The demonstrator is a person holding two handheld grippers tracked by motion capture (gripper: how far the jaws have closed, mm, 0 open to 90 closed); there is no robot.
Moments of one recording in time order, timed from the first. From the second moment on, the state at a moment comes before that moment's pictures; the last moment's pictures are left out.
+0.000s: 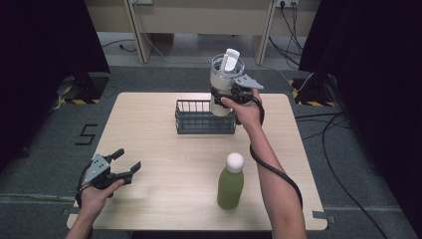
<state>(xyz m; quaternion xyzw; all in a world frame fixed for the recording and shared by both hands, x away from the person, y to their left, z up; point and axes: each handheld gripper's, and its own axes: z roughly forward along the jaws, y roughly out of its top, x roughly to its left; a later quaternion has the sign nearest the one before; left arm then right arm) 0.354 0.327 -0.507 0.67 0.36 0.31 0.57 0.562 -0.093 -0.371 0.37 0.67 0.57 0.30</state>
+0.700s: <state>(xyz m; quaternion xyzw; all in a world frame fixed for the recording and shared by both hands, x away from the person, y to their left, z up) 0.355 0.327 -0.508 0.67 0.36 0.31 0.57 0.577 -0.091 -0.385 0.39 0.67 0.56 0.29</state>
